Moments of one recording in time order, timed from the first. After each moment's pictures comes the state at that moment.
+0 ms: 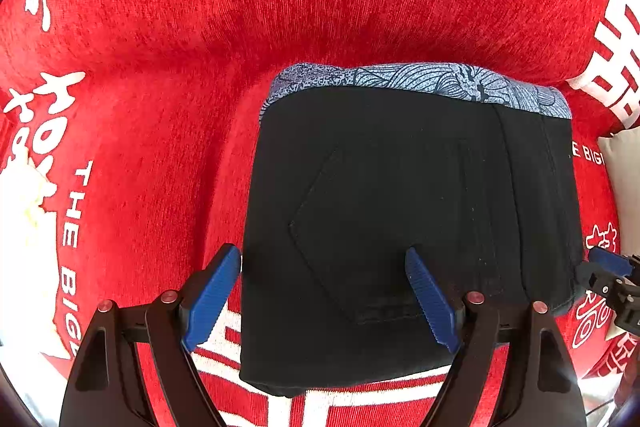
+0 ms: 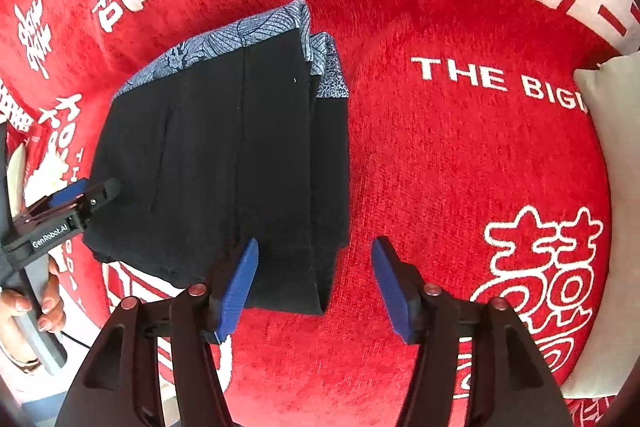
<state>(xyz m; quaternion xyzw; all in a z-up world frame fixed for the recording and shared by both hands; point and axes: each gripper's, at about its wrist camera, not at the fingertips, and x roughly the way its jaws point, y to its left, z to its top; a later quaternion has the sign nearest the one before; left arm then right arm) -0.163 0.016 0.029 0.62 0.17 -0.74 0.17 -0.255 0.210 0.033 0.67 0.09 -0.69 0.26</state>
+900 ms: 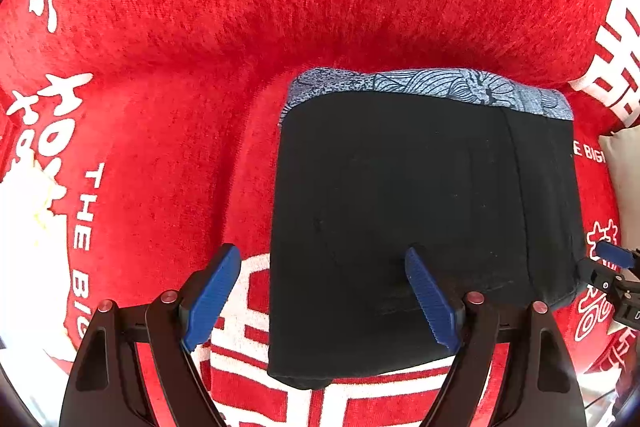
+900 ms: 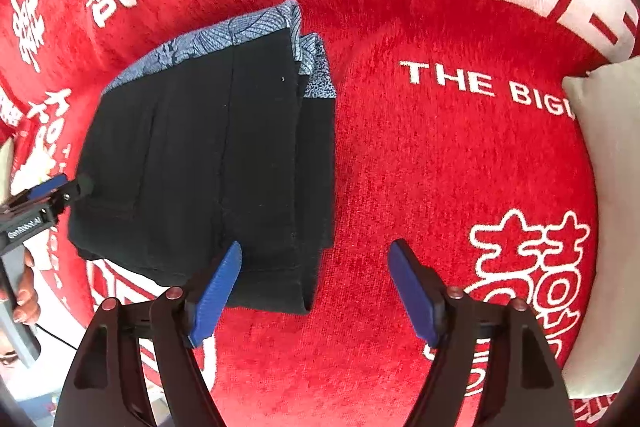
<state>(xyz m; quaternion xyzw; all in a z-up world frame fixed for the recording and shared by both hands) -0.155 0.001 0.037 0.62 0.19 -0.74 0.16 -0.259 0.217 0.033 0.67 0.08 -0.69 0.26</state>
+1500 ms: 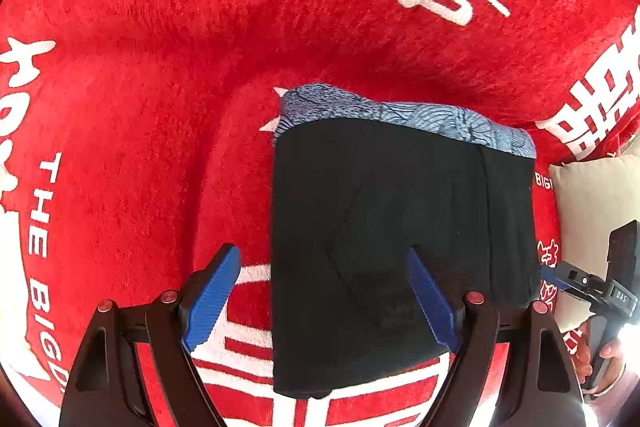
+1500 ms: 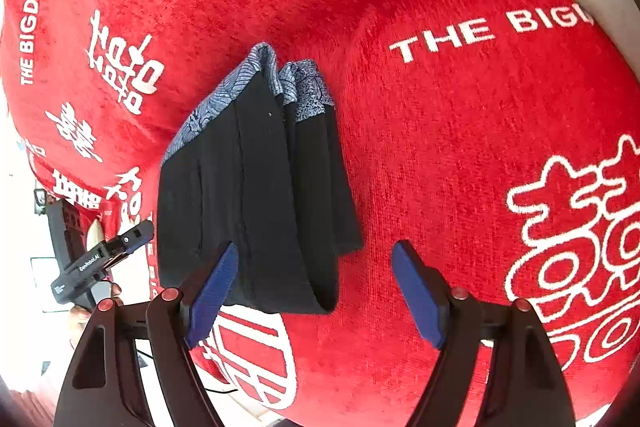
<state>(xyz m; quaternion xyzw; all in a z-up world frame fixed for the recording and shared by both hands) -0.152 -0.047 0.033 0.61 0.29 -0.73 0.10 -0.281 0.276 0.022 0.69 -0.13 -0.65 0.28</state>
